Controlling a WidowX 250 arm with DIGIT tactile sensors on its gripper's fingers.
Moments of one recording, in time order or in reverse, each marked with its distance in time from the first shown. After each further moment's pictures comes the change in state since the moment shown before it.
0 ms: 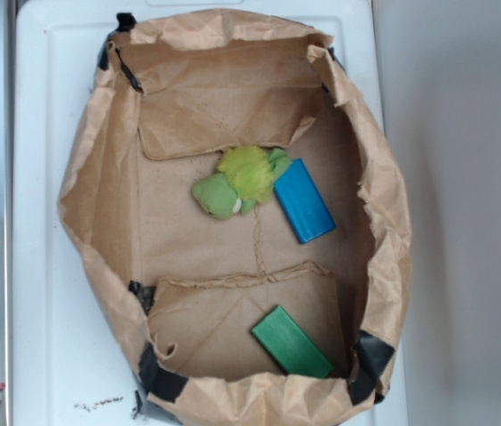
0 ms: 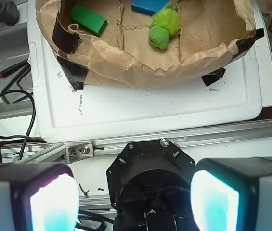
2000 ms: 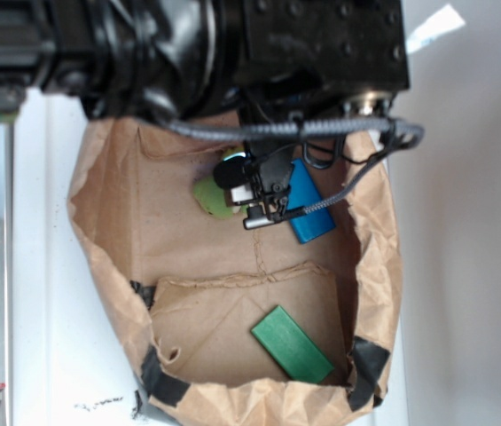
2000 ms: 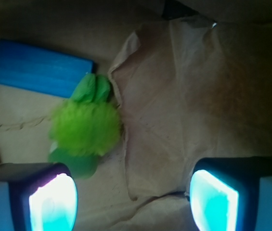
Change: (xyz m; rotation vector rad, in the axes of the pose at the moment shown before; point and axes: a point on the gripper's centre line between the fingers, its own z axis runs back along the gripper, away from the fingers) arm 0.147 0.101 -0.160 0.173 0.184 0.138
